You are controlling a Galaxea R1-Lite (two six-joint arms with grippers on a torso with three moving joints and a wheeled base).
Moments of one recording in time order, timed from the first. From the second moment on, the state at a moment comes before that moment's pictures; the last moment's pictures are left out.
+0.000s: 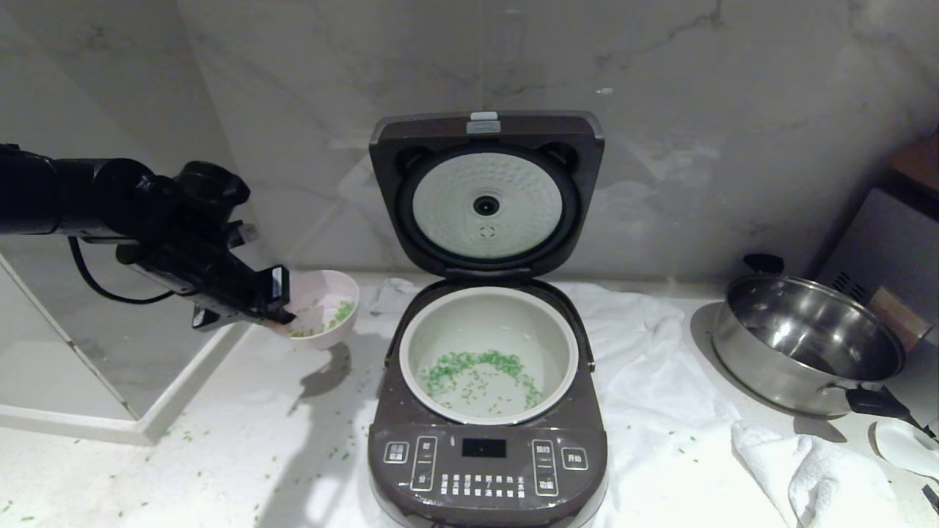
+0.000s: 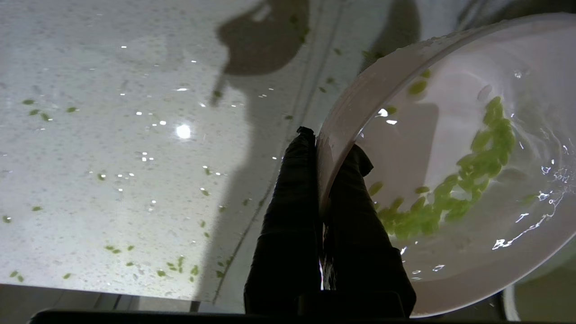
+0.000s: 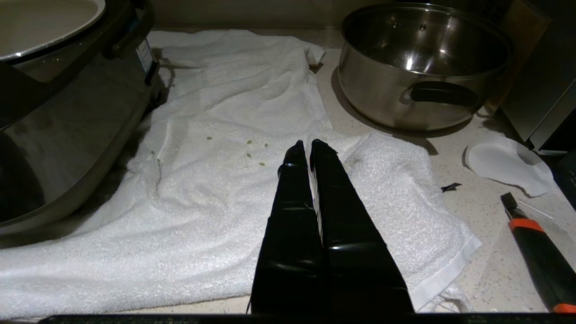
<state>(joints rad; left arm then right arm) -0.07 1.94 -1.59 0.67 -0.15 -0.32 0.00 0.00 -0.04 0.10 -0.01 0.00</state>
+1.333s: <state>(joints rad) -0.54 2.12 -1.80 0.66 0.02 -0.51 0.00 0.00 -0.04 0.10 -0.01 0.00</state>
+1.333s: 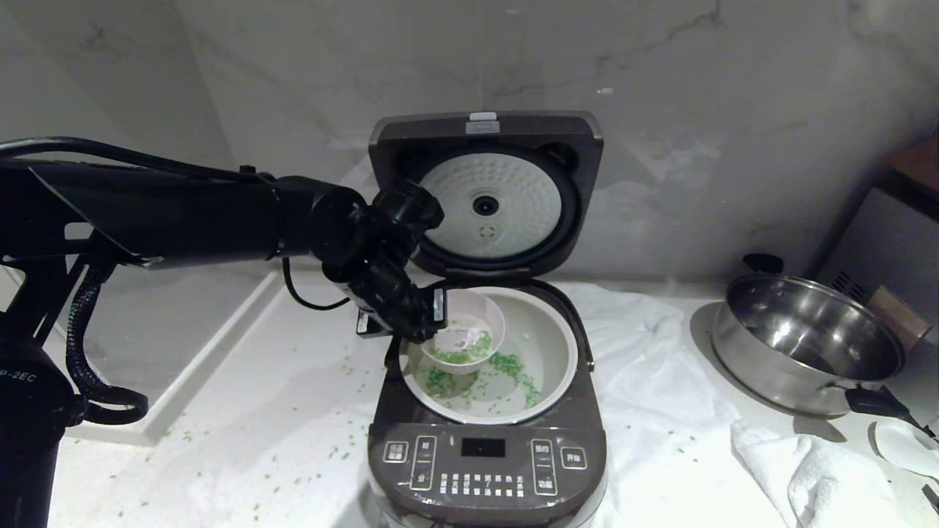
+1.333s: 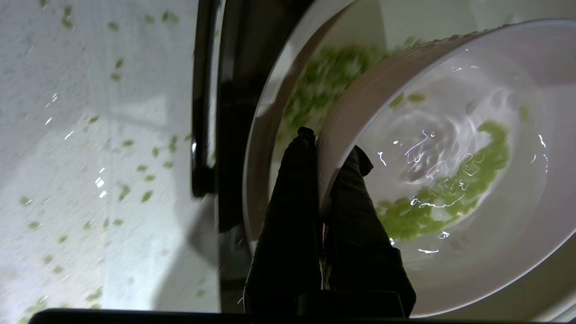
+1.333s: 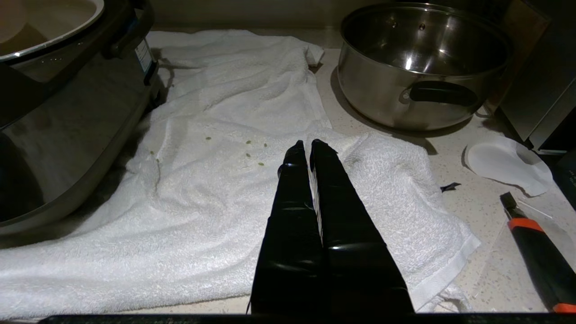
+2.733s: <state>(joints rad) -0.59 2.34 -0.95 -1.53 0.08 -0.37 0.00 0.00 -0.04 0.10 -0.01 0.00</state>
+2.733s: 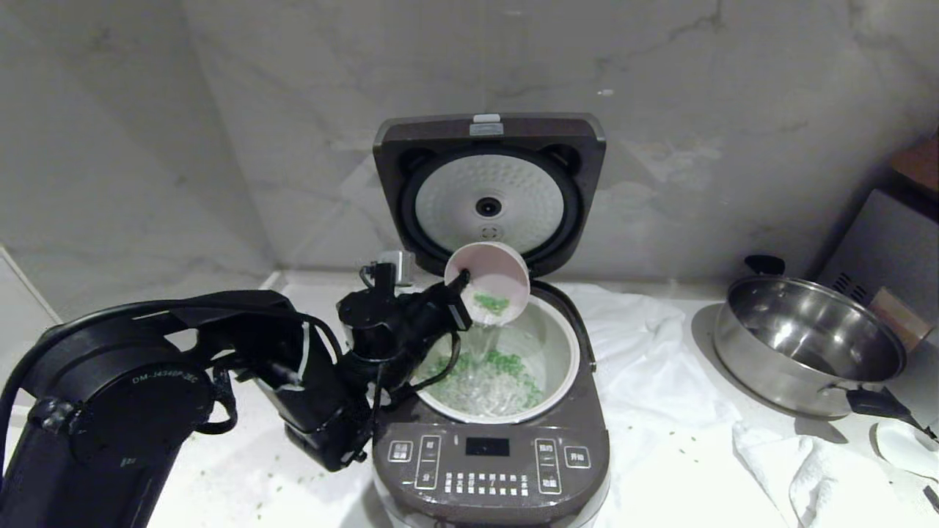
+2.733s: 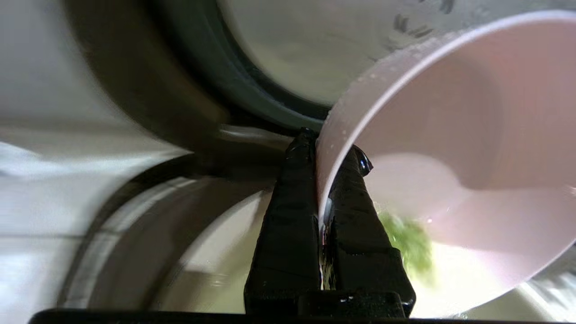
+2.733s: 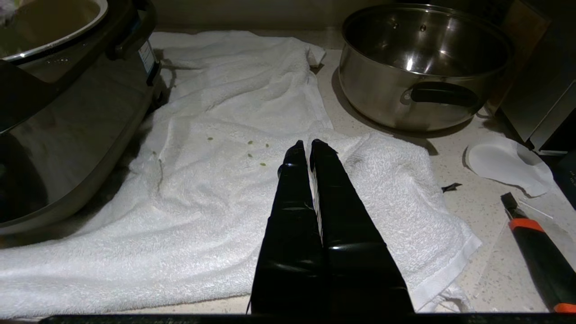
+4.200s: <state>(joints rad) -0.61 2.34 -0.94 -1.52 0.09 -0.38 0.00 0.00 -0.04 0.10 -0.01 0.00</state>
